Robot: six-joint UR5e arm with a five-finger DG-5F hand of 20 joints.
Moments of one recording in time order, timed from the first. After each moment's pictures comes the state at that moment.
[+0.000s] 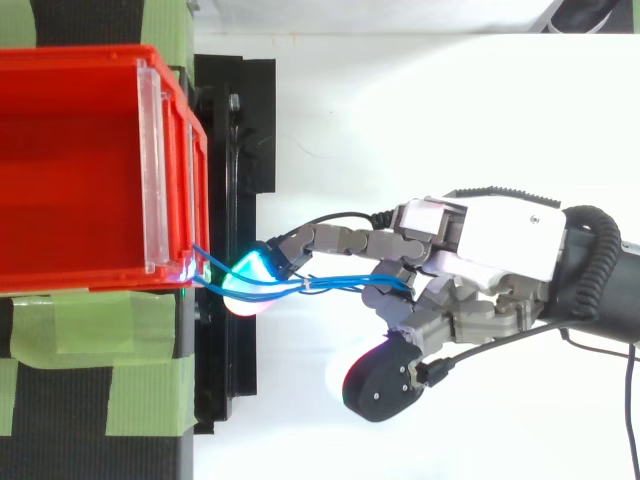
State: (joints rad) arm 0.31 -2.07 -1.78 -2.39 -1.04 -0.07
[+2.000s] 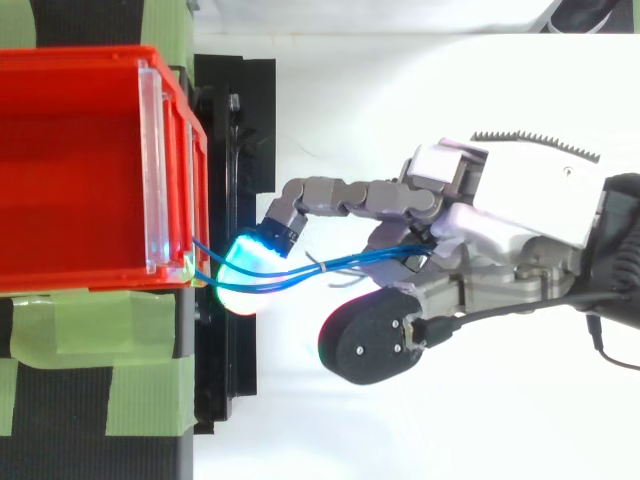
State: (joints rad) arm 0.31 -1.99 -1.65 -2.65 -0.96 0.05
